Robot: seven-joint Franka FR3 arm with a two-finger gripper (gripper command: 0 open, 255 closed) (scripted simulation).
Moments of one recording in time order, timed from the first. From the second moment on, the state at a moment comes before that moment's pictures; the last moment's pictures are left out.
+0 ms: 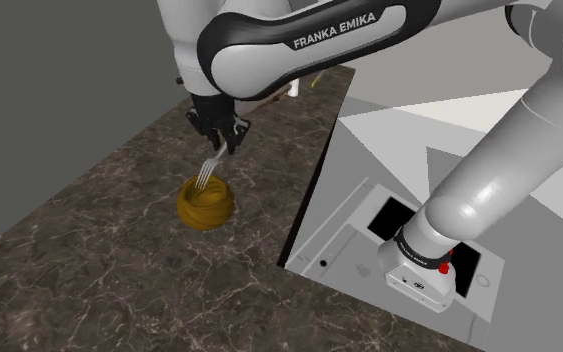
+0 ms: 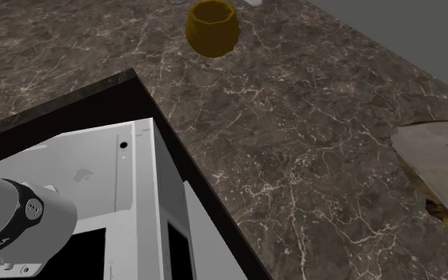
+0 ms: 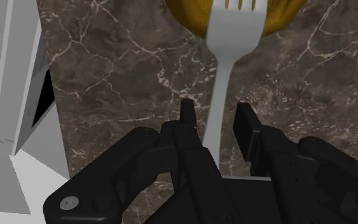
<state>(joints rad) -0.13 -0.03 0.70 -1.99 -0.13 1.93 1.77</state>
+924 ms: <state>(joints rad) -0.05 0.14 0.75 -1.96 -0.25 2.00 1.97</state>
